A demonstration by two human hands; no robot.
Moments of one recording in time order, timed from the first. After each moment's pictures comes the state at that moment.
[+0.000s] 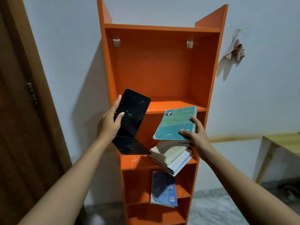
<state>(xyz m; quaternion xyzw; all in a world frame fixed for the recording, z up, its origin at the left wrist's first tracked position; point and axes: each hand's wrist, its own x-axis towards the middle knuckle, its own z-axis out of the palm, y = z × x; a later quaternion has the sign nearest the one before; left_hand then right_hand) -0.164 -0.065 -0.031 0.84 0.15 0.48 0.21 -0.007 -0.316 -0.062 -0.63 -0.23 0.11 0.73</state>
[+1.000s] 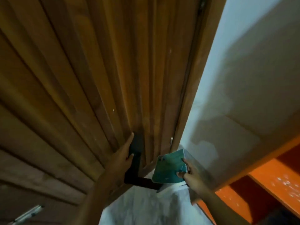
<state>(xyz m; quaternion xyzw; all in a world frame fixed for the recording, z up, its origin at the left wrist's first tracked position) -0.420 0.040 -0.378 0.68 0.63 0.30 0.22 -0.141 0.033 -0.421 -0.62 -0.39 0.61 0.30</state>
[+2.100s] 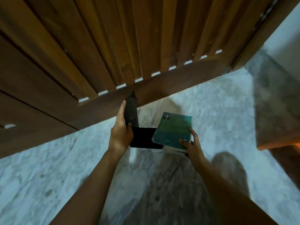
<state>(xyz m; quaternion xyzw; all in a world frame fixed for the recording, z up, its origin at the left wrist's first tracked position) -0.481 -0.124 -0.974 0.46 0.78 0.35 0.22 -0.240 -0.067 -1.052 -0.58 -0.33 0.69 0.27</state>
